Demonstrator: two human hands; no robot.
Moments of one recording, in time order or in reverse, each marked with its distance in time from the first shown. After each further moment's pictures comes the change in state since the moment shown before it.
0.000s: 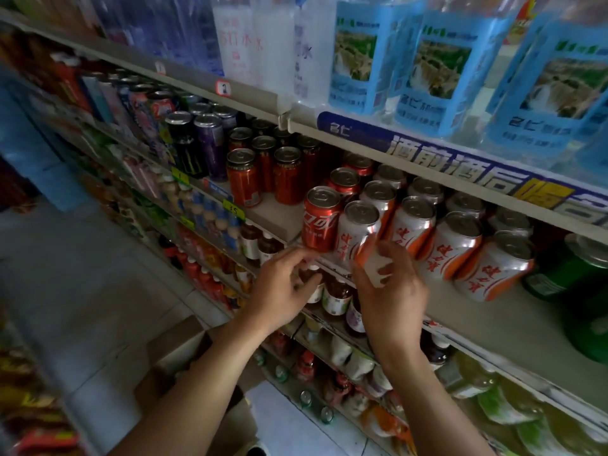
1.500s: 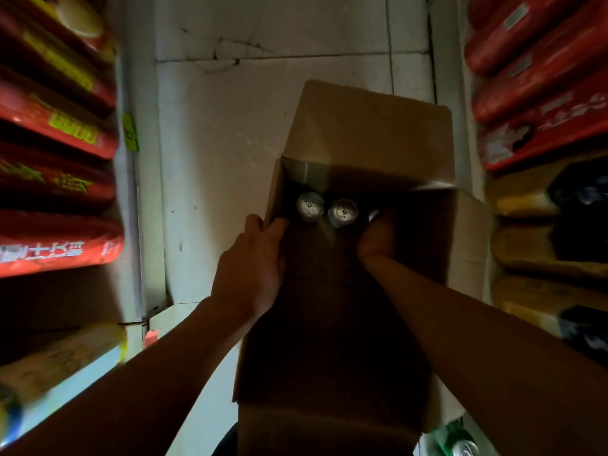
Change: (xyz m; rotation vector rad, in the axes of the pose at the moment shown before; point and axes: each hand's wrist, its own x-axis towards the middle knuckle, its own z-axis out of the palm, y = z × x) left_hand -0.380 -0.780 0.067 0.392 0.120 -1.214; right_hand -0.465 0.339 0.891 -0.487 -1.296 0.117
